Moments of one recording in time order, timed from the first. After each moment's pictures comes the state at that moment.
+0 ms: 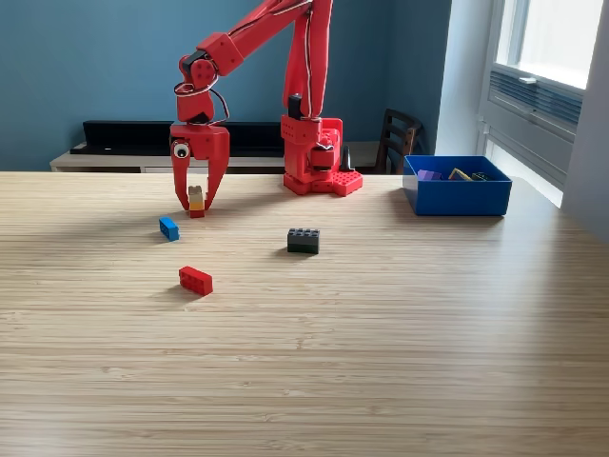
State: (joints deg) arm 63.9 99.1 125.9 49.5 10.7
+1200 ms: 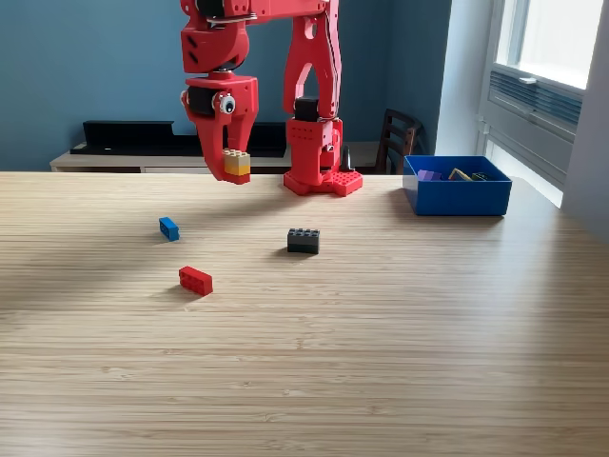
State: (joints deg) arm 28.1 98.7 94.2 83.5 5.7
